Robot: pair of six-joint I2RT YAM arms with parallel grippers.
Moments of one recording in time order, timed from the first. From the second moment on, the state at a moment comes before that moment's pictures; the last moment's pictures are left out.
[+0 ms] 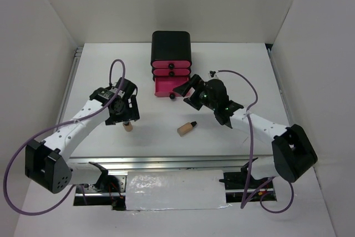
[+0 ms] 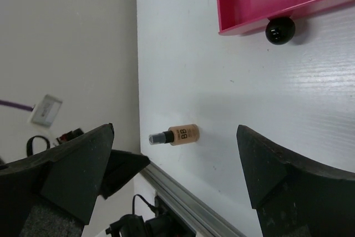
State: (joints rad) left arm -0.44 1.28 1.12 -1.07 -0.28 -0.67; right arm 0.58 1.37 0.78 0.24 -0.11 1.15
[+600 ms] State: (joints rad) left arm -0.39 1.43 1.04 -0.90 -0.29 -0.68; right arm 0.58 1.29 0.77 0.13 -0.12 1.01
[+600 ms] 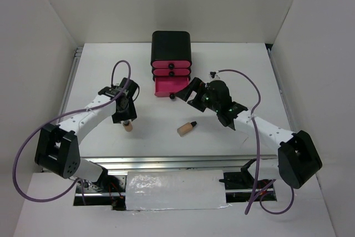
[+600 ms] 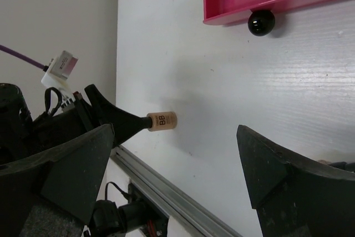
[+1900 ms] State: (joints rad) left arm -0.36 1.45 1.24 -0.90 -0.02 -0.66; right arm 0.60 1.38 0.86 0.14 -0.48 0.38
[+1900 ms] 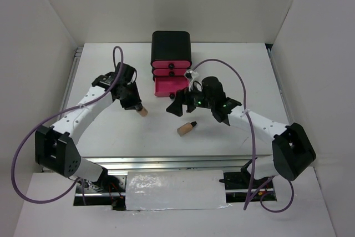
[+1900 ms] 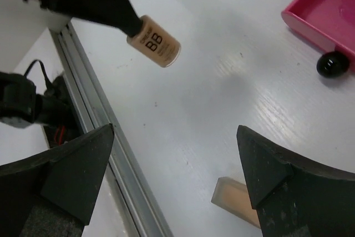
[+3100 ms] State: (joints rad) left arm -0.36 1.44 1.35 -0.83 0.57 -0.85; right arm 0.80 1.41 1.10 -0.15 -0.35 -0.16
